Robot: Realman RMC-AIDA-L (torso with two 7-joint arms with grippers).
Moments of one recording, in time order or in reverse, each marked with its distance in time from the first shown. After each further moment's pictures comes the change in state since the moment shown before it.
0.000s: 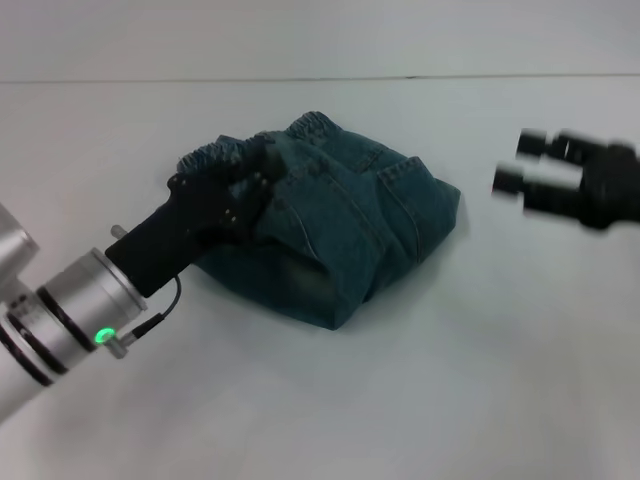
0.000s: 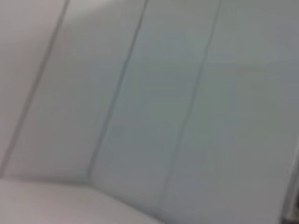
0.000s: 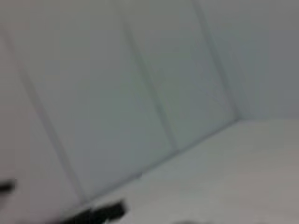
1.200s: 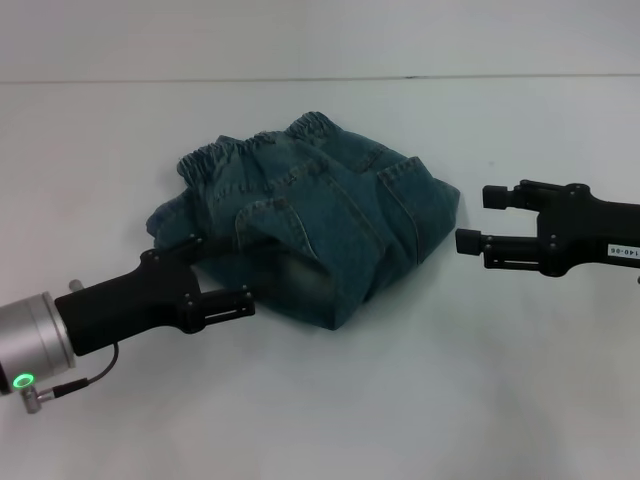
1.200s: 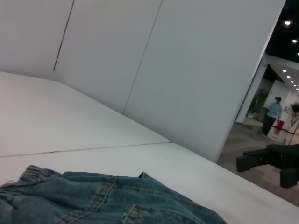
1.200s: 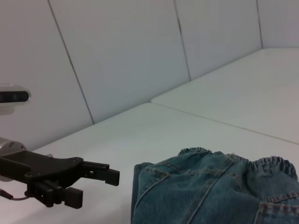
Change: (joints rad) left arm 0.184 -0.005 0.285 0.482 0.187 0.027 -0.483; right arm -0.008 0.051 -0.070 -0.128 -0.183 0.065 0.047
